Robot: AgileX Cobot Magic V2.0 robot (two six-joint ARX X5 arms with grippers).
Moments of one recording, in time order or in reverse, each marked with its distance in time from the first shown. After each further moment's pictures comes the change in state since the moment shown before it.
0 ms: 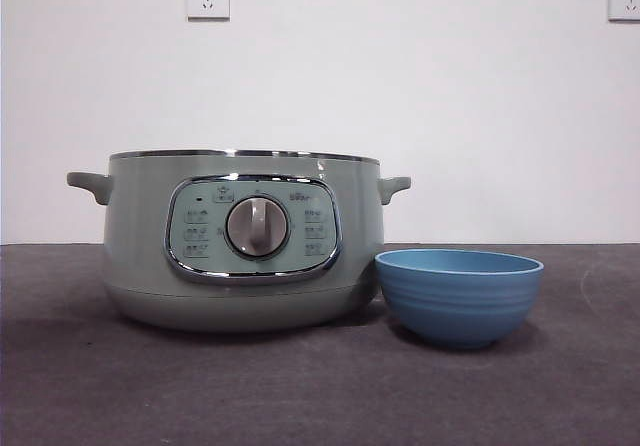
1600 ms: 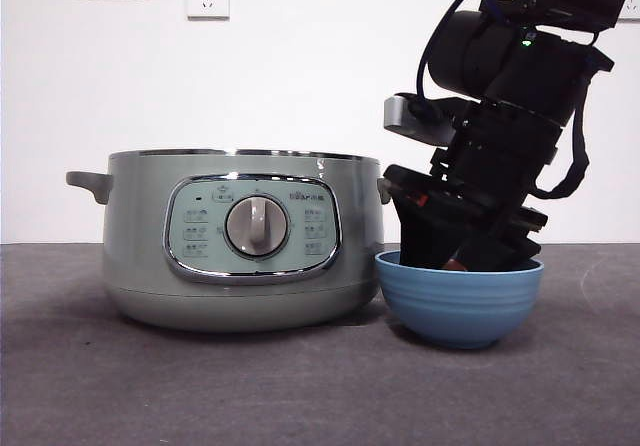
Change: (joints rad) left arm 0.000 0.255 -0.001 0.174 0.144 0.000; right arm -0.167 0.288 -0.694 0.626 -0.184 -0.035
